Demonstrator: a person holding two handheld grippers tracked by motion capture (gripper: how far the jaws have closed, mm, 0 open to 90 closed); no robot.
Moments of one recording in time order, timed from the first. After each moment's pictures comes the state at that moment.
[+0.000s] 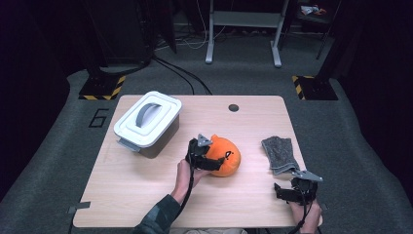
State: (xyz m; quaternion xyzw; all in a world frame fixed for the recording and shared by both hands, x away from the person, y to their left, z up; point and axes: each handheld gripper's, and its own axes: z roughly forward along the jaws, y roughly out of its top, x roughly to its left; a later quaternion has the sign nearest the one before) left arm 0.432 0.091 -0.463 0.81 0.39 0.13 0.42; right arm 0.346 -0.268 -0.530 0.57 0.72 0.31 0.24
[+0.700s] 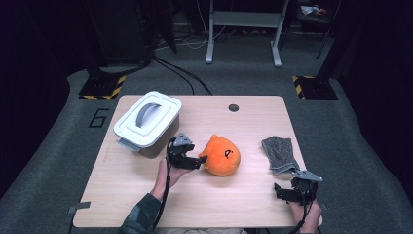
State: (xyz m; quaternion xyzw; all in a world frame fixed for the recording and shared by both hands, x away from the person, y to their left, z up) left arm 0.433 0.151 -0.461 0.81 0.36 0.12 0.45; right arm 0.346 -0.268 -0.530 0.57 0.72 0.31 0.24
